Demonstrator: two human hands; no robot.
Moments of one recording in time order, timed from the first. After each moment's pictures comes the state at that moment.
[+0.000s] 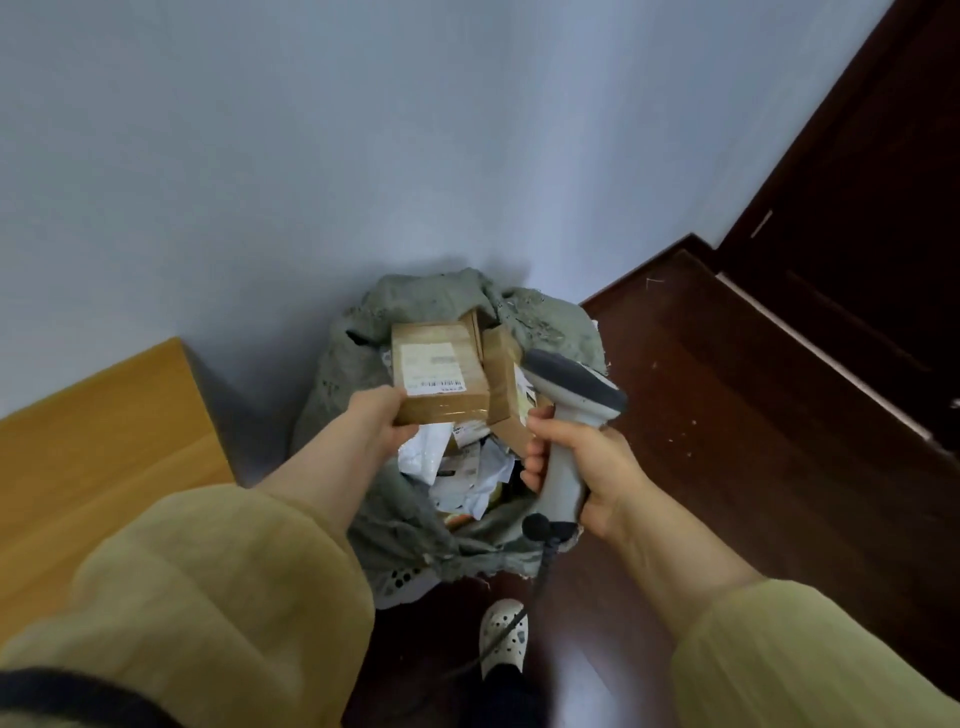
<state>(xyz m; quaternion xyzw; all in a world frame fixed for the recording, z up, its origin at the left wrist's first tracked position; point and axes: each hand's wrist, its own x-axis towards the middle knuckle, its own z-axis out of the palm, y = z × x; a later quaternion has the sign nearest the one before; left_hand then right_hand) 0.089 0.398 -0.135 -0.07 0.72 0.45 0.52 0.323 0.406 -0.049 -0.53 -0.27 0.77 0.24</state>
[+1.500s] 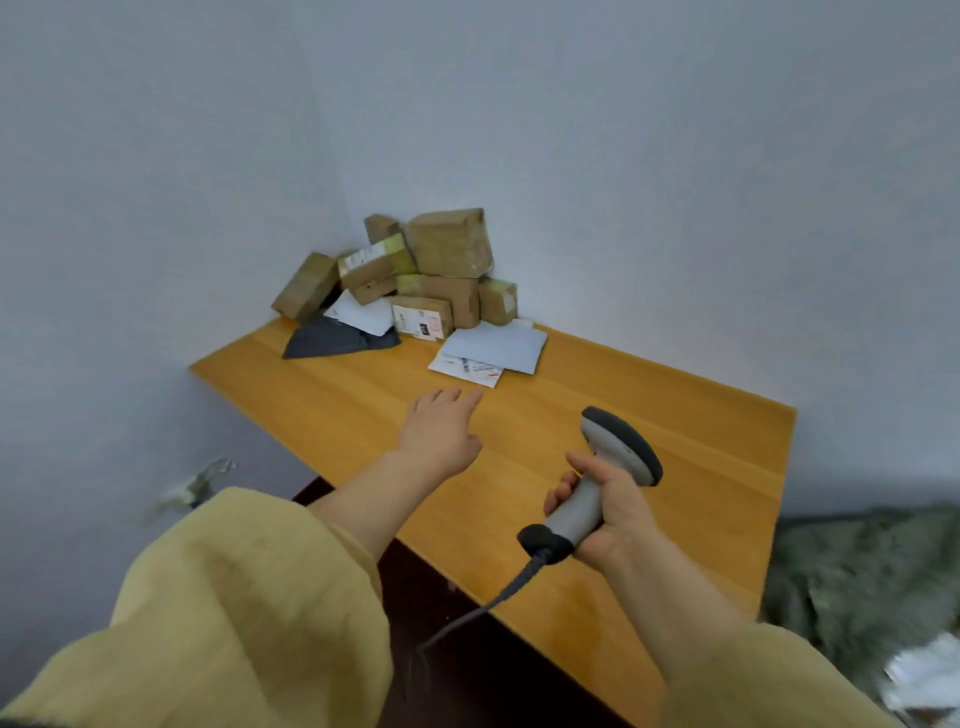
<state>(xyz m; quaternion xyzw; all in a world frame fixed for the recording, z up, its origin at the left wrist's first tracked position) 0.087 -0.163 0.057 0.02 1.00 0.06 0.05 0.147 0.014 0.045 -0.33 -0.30 0.87 -0.19</state>
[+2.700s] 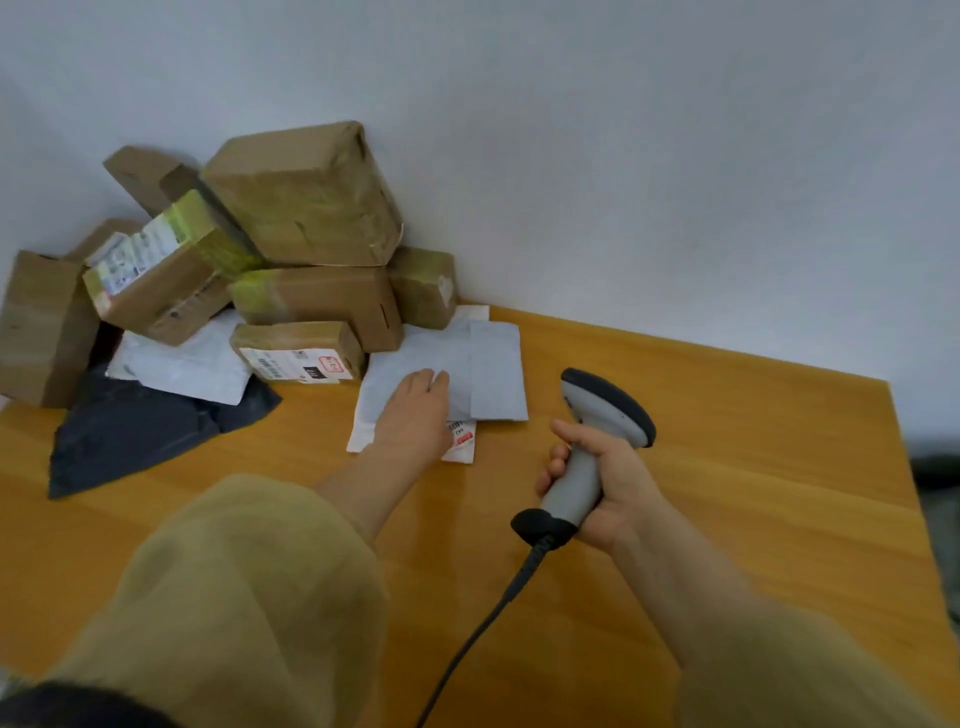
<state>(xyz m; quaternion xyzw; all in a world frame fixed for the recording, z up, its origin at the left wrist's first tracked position) -0.292 -0.215 -0.096 0.16 0.98 0.03 0.15 -0.177 -0.049 -0.035 -0.44 -0.27 0.85 -0.12</state>
